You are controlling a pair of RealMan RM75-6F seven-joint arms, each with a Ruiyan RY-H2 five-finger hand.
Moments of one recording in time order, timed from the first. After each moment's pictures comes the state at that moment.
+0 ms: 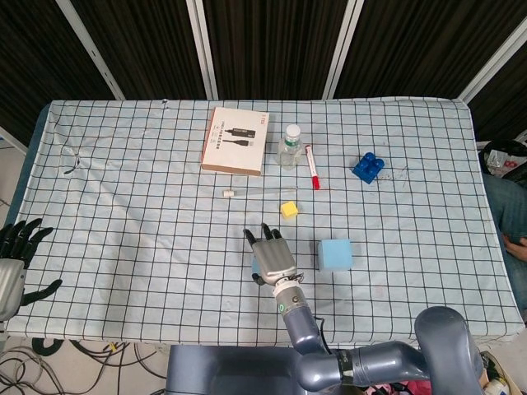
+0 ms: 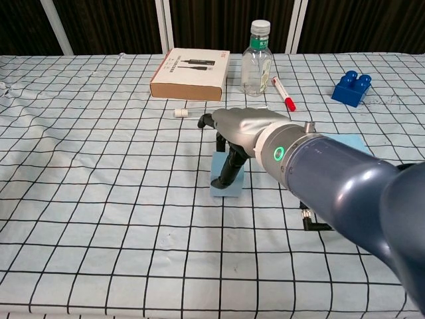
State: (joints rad) left arm -0.11 -1.14 -0.04 -1.59 1.54 1.55 0.01; right arm 0.96 -1.89 0.29 -1.70 -0.53 1.31 -0.91
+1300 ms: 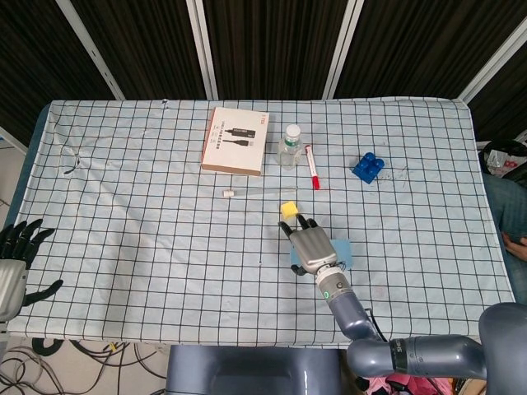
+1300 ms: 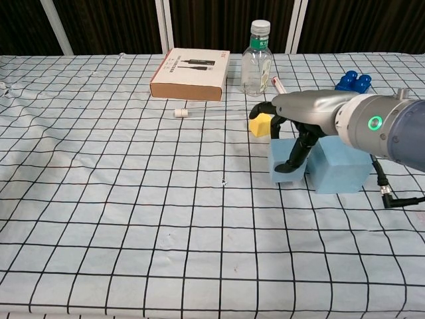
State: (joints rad) left arm -0.10 -1.15 -0.04 -1.59 1.54 1.54 0.03; right arm 0.89 -1.55 0.17 -1.80 -0.59 1.13 -0.81
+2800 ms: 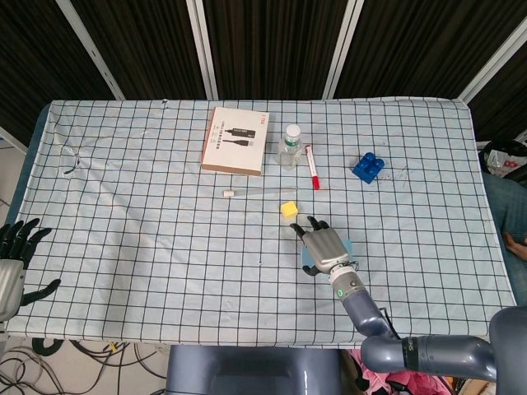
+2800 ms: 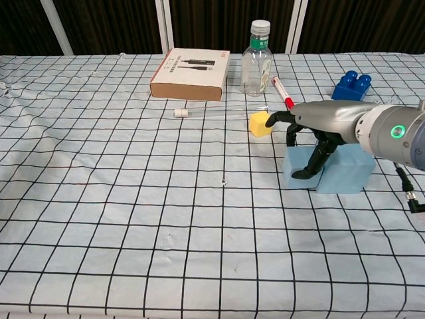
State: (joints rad) left arm -0.10 -1.15 -0.05 -1.59 1.54 1.55 0.04; right arm 0.86 -1.52 0.12 -1.73 -0.67 1.06 -0.66
